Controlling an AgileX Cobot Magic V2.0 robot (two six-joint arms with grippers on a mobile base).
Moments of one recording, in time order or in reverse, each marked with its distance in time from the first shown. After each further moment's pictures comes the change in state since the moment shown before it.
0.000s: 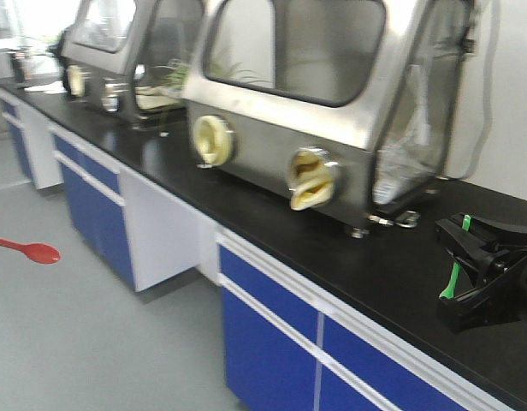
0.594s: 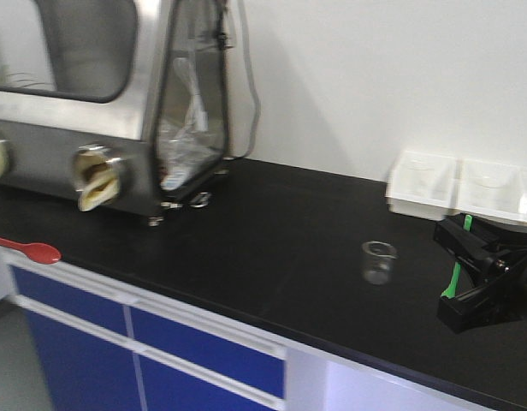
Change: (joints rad) left arm 0.000 0.000 0.000 0.000 -0.001 0.000; right arm 0.000 0.000 0.000 0.000 0.000 0.000
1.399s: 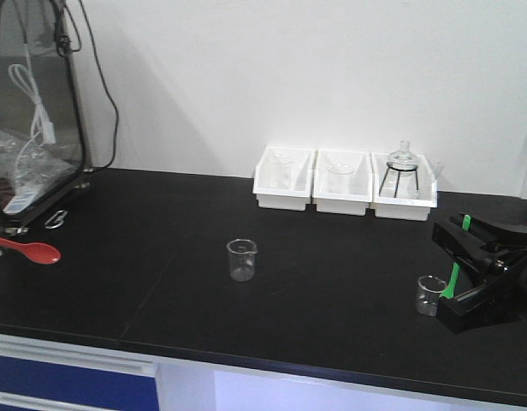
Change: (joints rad) left arm 0.000 0.000 0.000 0.000 0.000 0.000; right arm 0.000 0.000 0.000 0.000 0.000 0.000
